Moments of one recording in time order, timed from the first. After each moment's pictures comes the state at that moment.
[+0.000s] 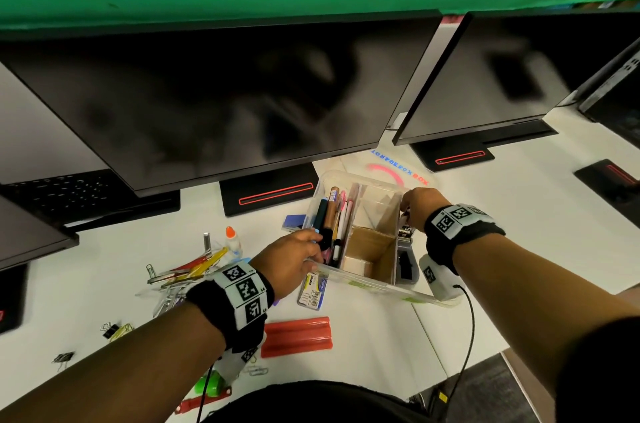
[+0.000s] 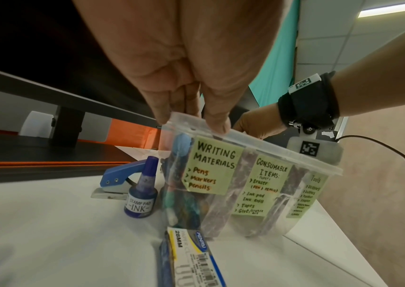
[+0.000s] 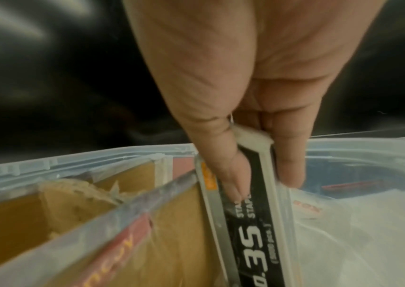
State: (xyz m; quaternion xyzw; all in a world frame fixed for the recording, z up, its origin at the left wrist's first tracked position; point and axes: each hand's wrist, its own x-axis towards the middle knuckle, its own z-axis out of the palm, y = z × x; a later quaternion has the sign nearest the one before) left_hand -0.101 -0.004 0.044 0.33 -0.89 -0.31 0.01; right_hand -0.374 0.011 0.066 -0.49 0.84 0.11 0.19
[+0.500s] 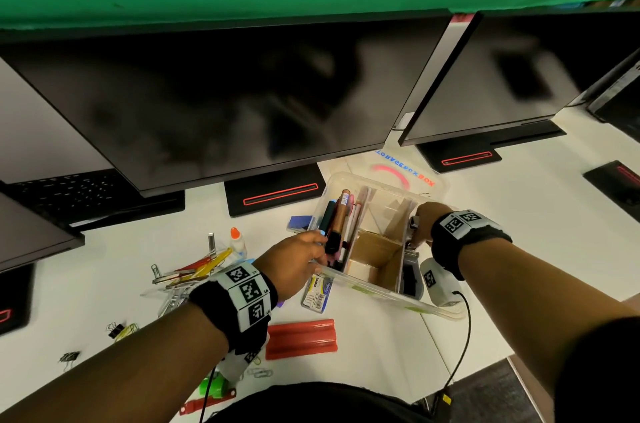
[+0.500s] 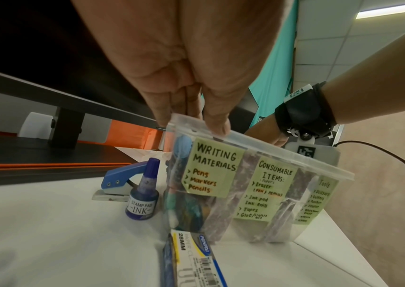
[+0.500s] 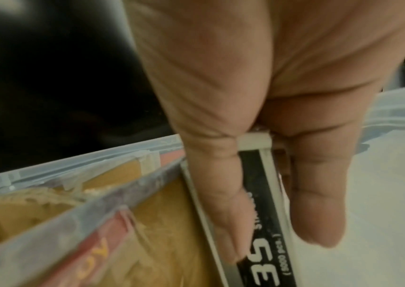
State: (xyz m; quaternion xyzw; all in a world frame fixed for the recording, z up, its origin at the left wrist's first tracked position) left_hand -0.100 -0.006 0.047 0.32 -0.90 -0.31 0.01; right_hand -0.409 0.004 0.020 -0.41 0.84 0.21 0.28
